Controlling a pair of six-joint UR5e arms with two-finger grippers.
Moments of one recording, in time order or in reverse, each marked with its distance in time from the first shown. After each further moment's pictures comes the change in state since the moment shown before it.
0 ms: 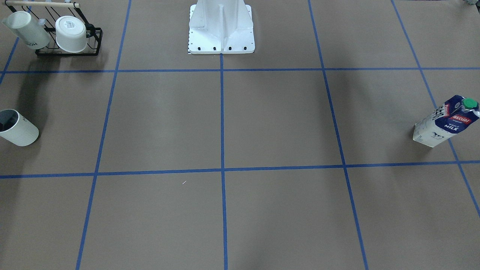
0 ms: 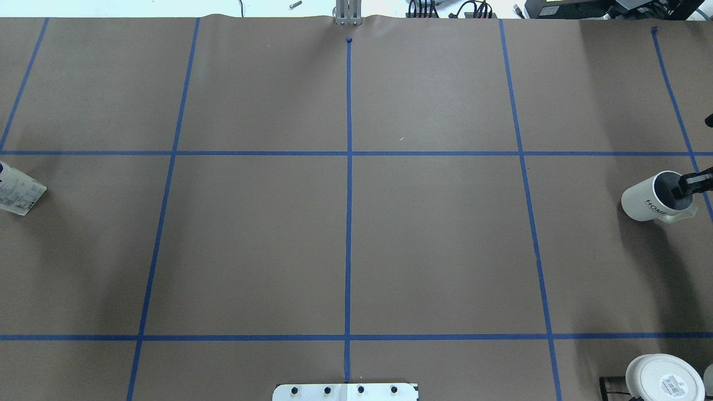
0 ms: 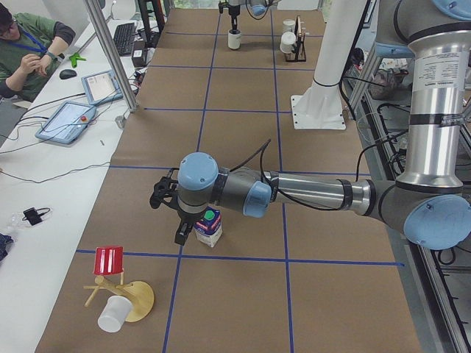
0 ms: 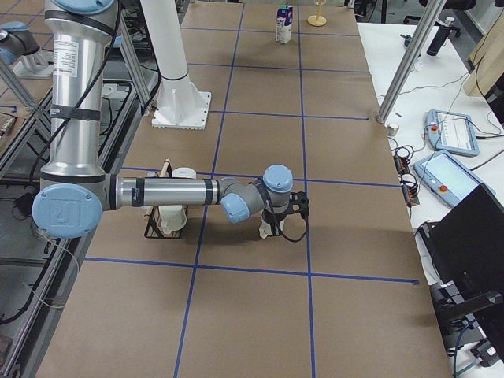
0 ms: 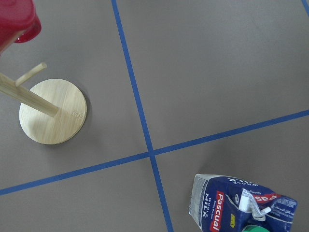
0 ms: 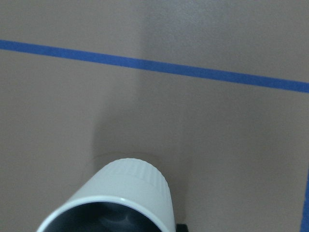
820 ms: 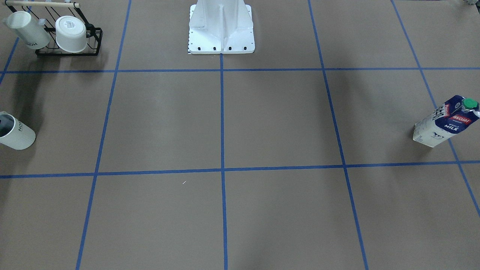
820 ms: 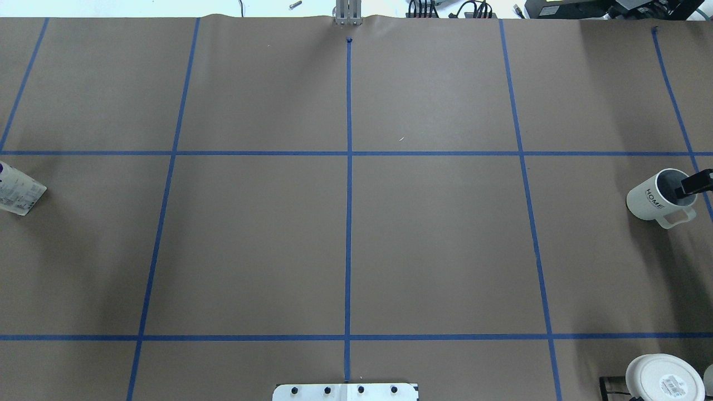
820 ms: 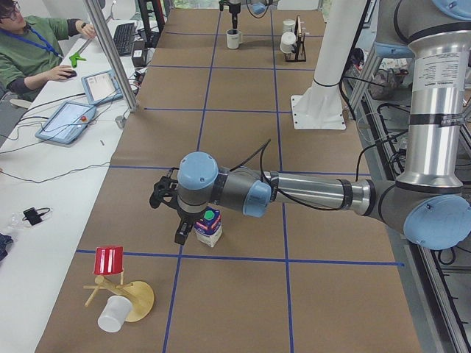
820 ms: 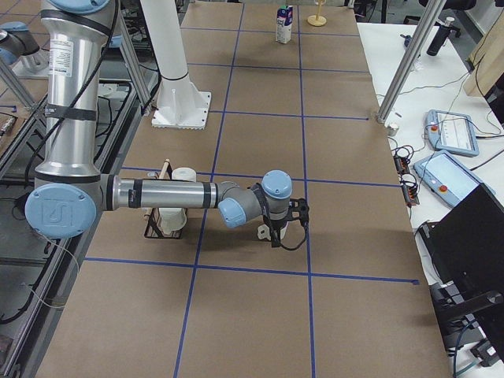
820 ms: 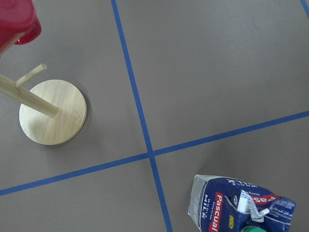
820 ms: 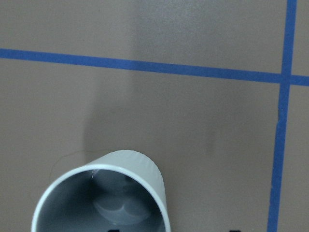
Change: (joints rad) left arm 0.000 -0.001 0.000 0.002 0.000 -0.001; right arm 0.014 -0.024 -0.034 0.007 -0.031 0.004
